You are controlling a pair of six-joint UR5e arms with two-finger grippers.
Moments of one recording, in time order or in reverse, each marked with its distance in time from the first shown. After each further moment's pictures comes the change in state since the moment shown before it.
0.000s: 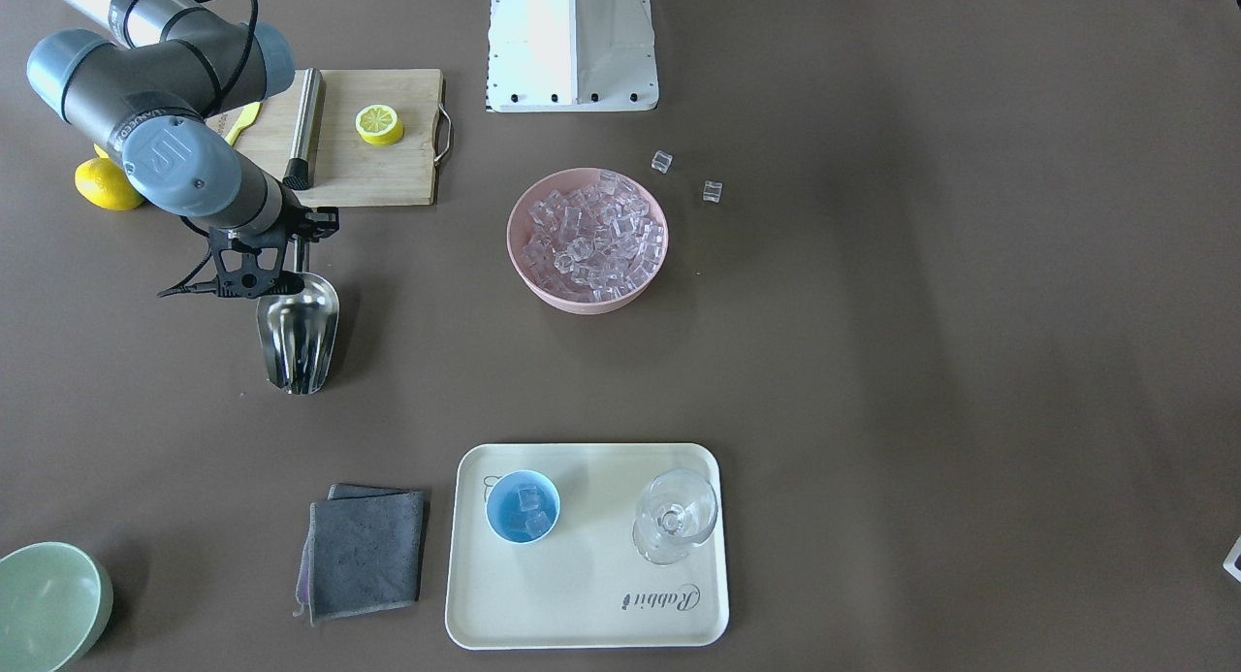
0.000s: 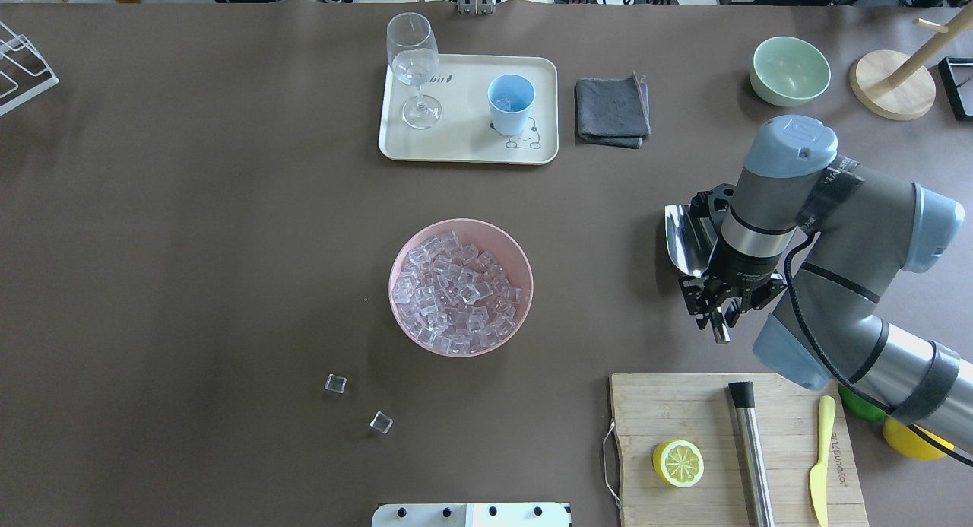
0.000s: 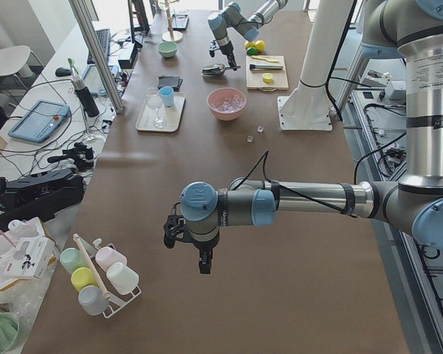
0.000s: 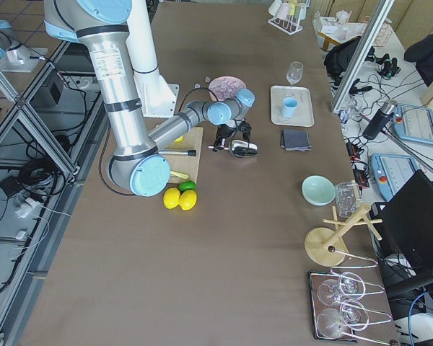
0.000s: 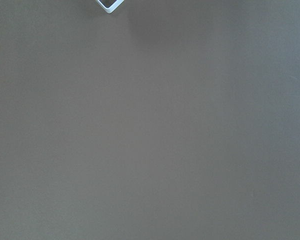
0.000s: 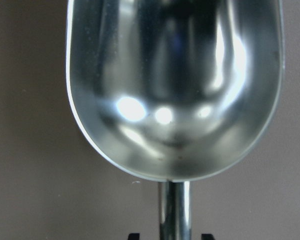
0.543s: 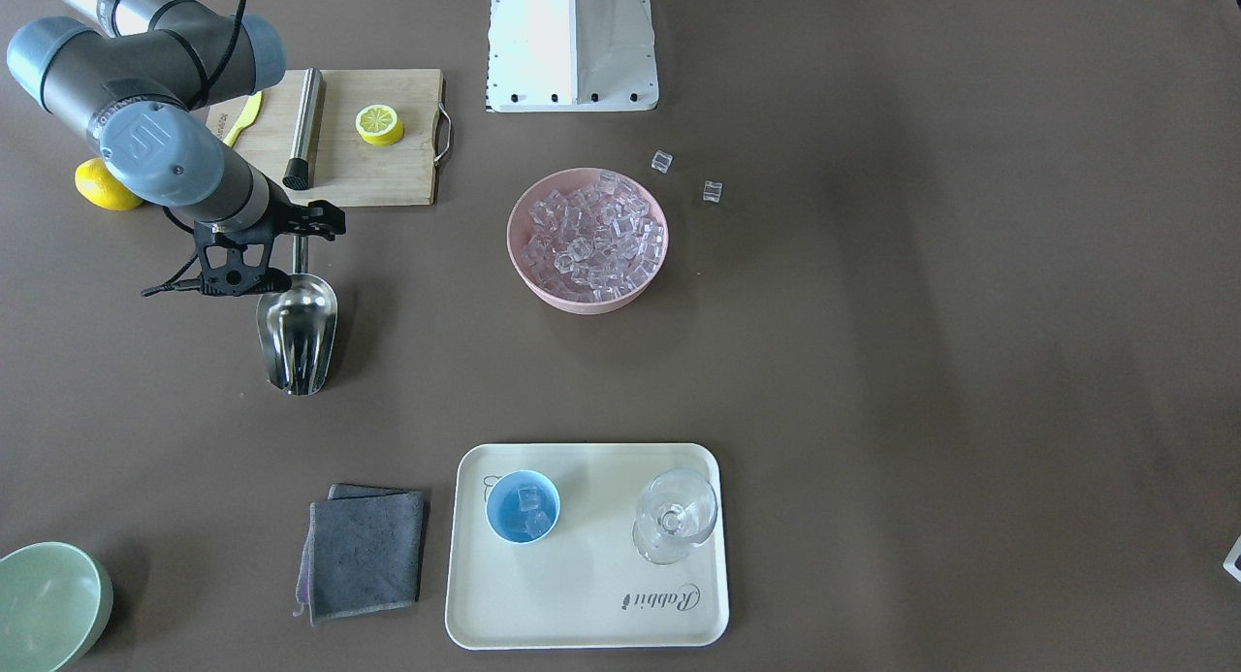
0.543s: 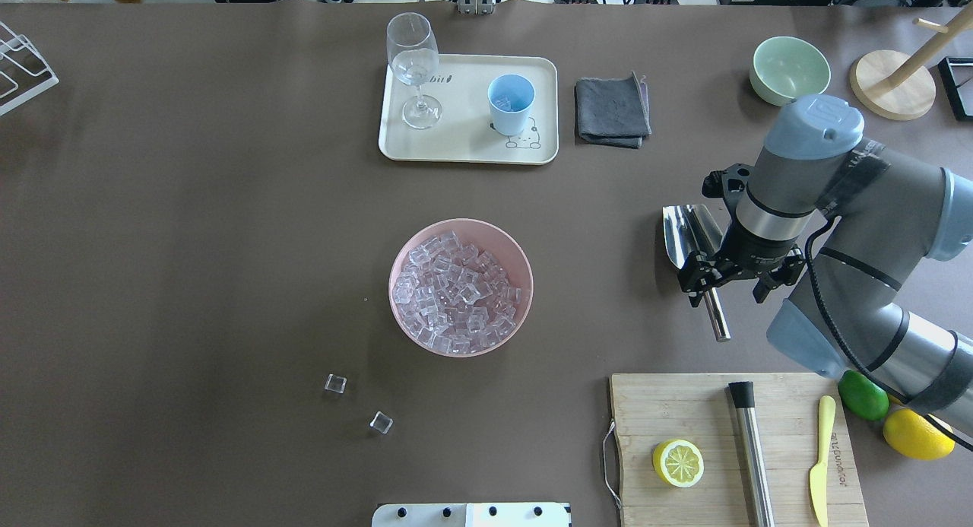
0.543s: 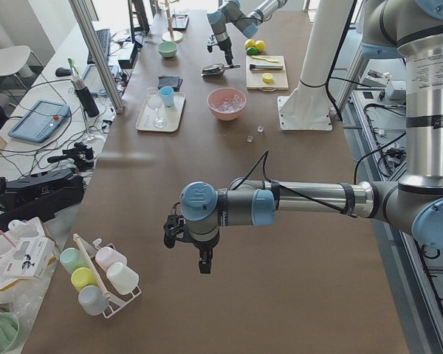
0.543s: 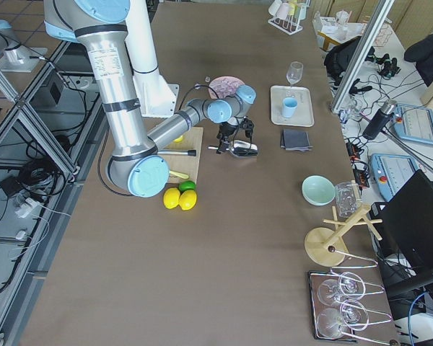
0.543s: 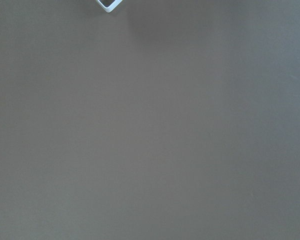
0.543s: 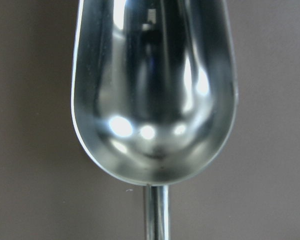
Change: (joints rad) left arm 0.002 0.000 0.000 0.001 0.000 0.000; right arm 0.033 -0.006 0.035 -0.002 -0.014 -0.002
